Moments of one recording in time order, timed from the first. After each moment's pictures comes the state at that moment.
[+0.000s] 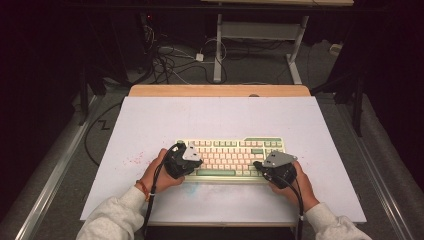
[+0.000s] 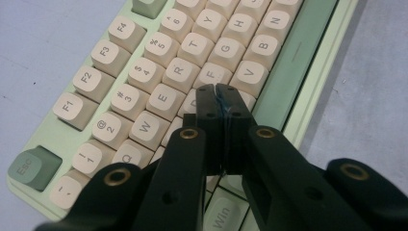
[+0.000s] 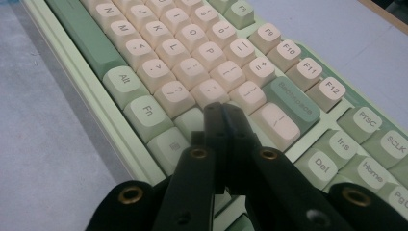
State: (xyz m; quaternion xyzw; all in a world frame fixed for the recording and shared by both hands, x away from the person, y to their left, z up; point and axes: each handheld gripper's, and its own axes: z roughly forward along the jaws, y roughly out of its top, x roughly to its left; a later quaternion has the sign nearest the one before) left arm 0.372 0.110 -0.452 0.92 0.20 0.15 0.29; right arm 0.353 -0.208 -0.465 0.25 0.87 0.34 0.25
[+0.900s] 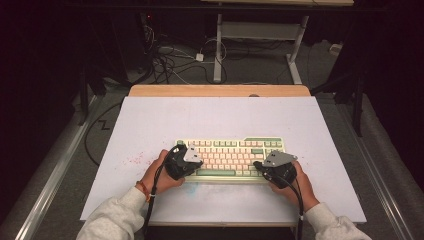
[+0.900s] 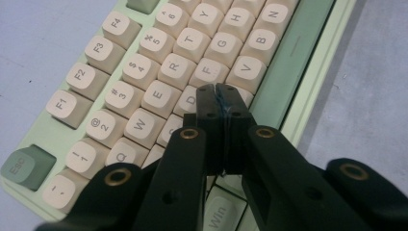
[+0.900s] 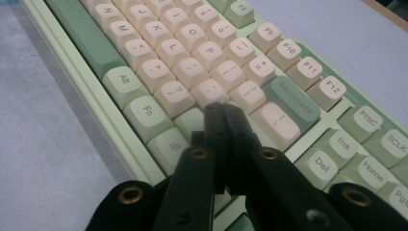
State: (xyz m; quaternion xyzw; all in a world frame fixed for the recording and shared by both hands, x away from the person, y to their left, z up) left arm 0.370 0.109 -0.454 0.92 0.20 0.15 0.29; right arm 0.354 -0.208 -0.465 0.26 0.87 0.34 0.24
